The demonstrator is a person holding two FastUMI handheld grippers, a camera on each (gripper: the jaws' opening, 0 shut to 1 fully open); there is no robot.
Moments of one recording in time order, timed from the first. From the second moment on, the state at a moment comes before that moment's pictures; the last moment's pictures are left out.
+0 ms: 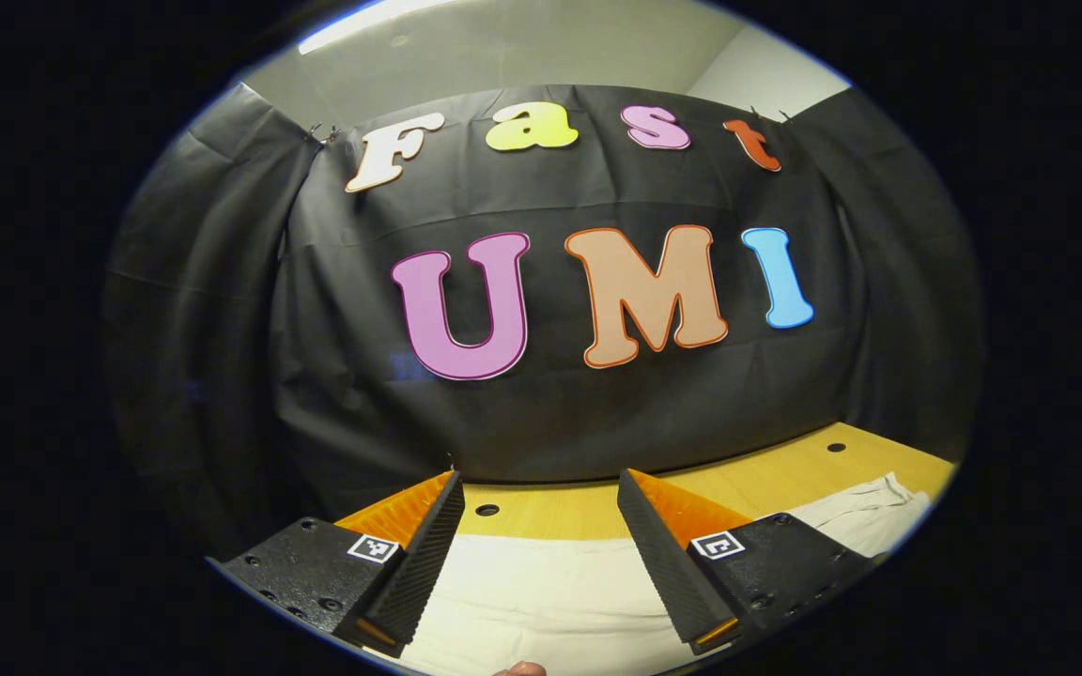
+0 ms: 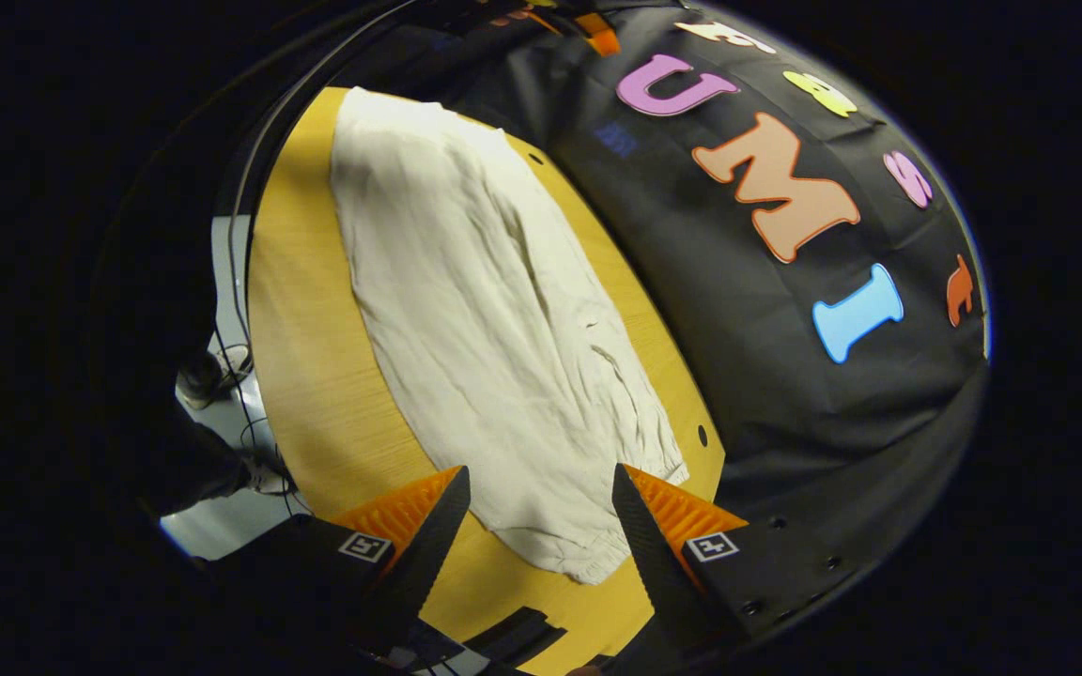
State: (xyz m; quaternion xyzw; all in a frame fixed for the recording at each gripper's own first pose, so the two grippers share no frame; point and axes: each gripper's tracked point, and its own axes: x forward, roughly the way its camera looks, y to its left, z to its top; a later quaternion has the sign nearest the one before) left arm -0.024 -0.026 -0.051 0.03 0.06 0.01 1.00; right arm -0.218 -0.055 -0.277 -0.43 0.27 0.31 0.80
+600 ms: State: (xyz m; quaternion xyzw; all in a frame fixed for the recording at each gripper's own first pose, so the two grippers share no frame) left arm -0.030 -0.005 -0.062 0.05 0.07 0.03 1.00; right arm -0.216 -0.048 -0.316 -0.50 0.29 0.36 0.73
